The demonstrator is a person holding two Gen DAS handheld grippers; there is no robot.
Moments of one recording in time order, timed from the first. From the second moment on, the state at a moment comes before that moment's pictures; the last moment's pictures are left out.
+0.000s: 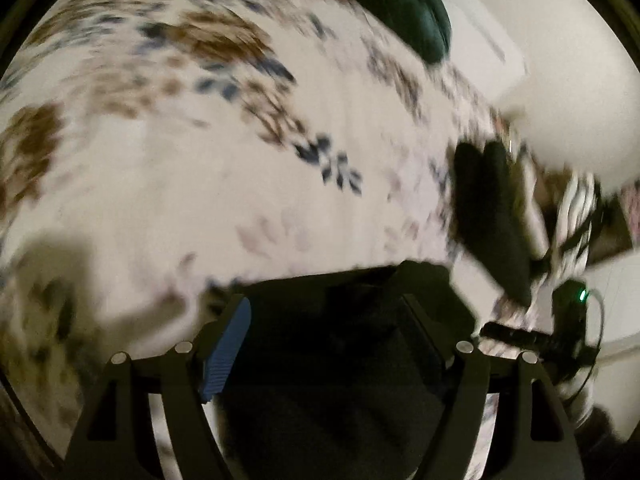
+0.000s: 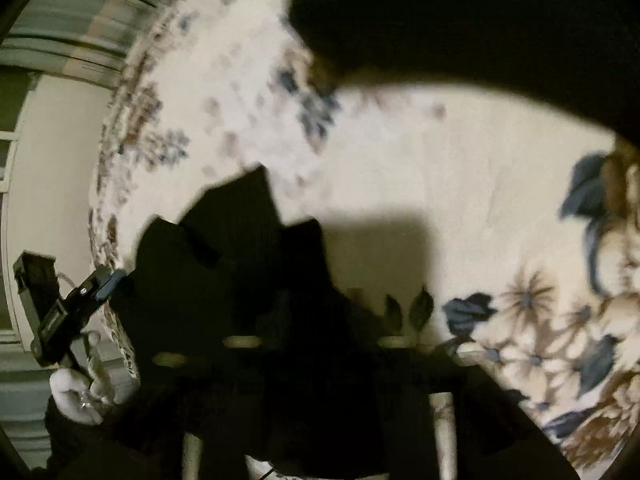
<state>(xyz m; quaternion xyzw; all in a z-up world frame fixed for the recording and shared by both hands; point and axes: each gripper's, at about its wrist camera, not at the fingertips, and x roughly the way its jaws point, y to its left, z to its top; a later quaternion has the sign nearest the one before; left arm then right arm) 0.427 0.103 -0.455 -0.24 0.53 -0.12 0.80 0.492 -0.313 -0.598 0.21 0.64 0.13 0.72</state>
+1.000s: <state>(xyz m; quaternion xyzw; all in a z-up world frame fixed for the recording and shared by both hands) 0.332 0.113 -0.527 -0.32 0.56 -0.02 0.77 0.581 -0.059 -0.577 0.12 0.73 0.31 0.60</state>
